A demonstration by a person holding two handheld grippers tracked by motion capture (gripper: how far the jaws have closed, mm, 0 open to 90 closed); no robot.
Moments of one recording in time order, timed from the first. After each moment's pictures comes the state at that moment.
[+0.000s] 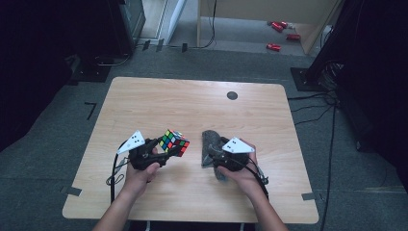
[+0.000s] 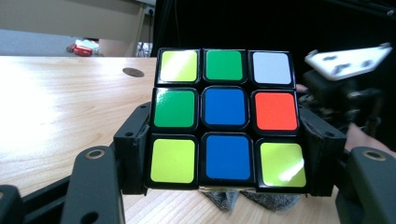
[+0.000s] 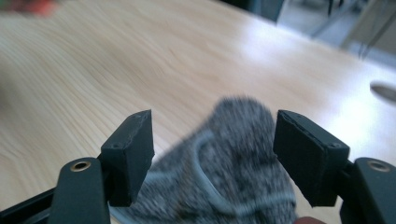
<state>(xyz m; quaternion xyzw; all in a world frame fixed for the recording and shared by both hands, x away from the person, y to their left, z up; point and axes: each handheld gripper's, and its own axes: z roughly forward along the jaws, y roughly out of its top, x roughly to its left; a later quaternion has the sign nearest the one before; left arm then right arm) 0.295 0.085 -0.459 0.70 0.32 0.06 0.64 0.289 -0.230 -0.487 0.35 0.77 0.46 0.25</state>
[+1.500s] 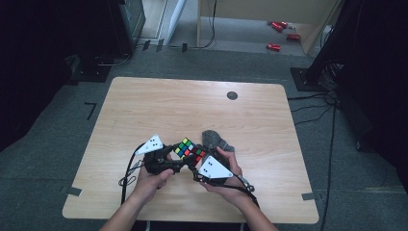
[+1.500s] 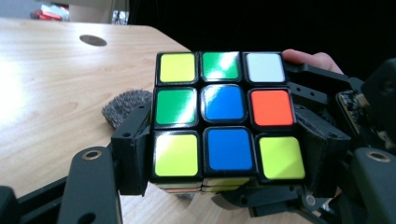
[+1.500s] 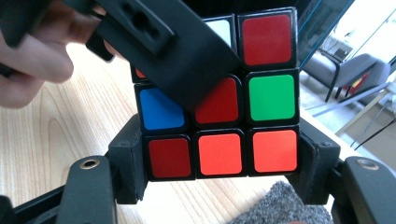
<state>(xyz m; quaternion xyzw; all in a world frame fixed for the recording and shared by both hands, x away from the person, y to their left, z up) 0.285 0.048 -0.460 0.73 0.31 0.02 0.61 0.246 -0.170 -0.477 0.19 0.78 0.49 0.34</state>
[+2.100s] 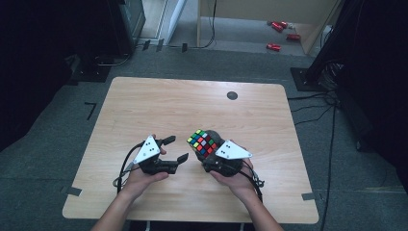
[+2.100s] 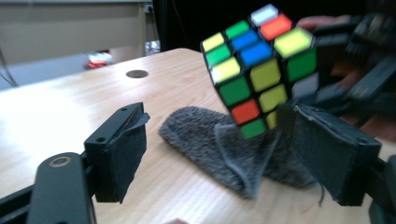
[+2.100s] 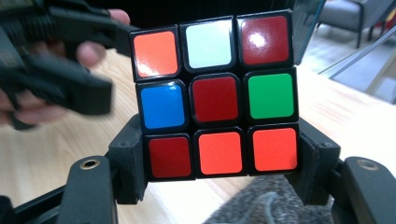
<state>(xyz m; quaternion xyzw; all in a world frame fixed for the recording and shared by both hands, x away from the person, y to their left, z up) 0.283 0.057 -0.465 0.75 0.24 0.17 0.59 0.265 -0.205 -0.454 0.30 0.76 0.53 0.23</state>
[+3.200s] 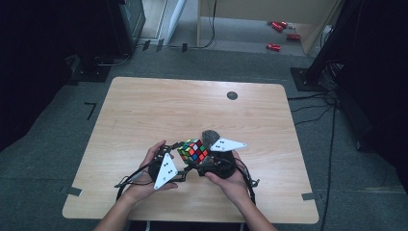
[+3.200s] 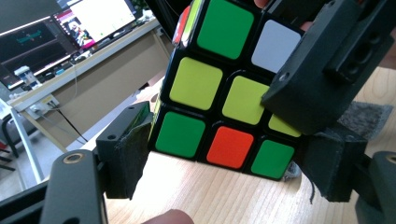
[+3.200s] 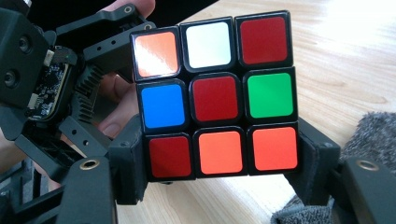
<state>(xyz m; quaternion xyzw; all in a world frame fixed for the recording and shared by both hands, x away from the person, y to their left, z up) 0.259 0.029 -0.482 0.78 0.09 0.34 0.52 0.267 -0.189 -0.447 0.36 0.77 0.52 0.06</state>
